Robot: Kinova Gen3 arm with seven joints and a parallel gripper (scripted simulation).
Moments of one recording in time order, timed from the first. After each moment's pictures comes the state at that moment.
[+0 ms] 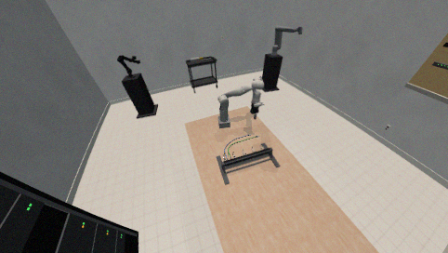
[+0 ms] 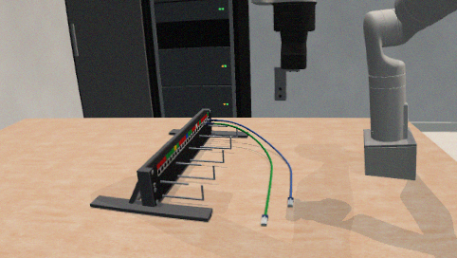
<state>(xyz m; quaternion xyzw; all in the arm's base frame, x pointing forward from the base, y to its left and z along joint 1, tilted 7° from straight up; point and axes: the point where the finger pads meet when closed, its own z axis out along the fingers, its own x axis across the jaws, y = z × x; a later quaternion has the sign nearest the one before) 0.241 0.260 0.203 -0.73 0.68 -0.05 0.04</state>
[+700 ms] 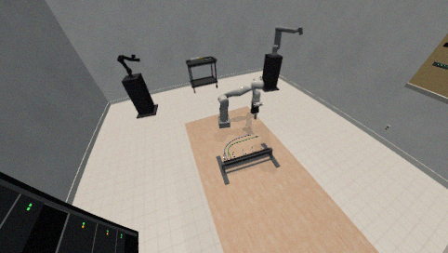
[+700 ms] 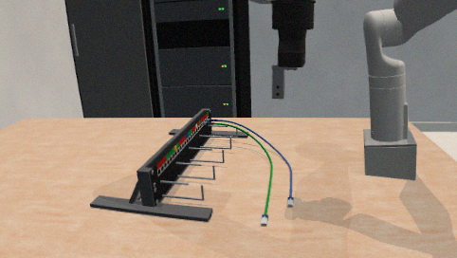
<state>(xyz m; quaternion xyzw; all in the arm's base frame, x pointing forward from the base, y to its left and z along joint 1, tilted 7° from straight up) 0.245 0.261 0.207 -0.70 0.71 -0.05 0.05</state>
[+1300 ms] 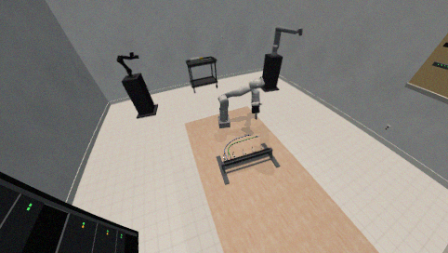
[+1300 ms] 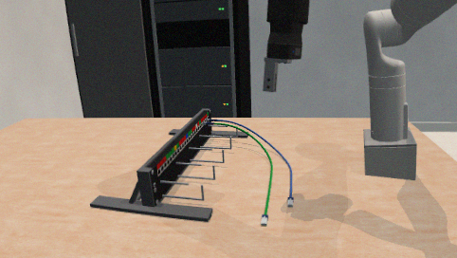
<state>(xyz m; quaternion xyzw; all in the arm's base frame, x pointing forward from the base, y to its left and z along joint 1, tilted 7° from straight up) 0.259 0.260 0.222 -0.61 0.79 -0.03 0.10</state>
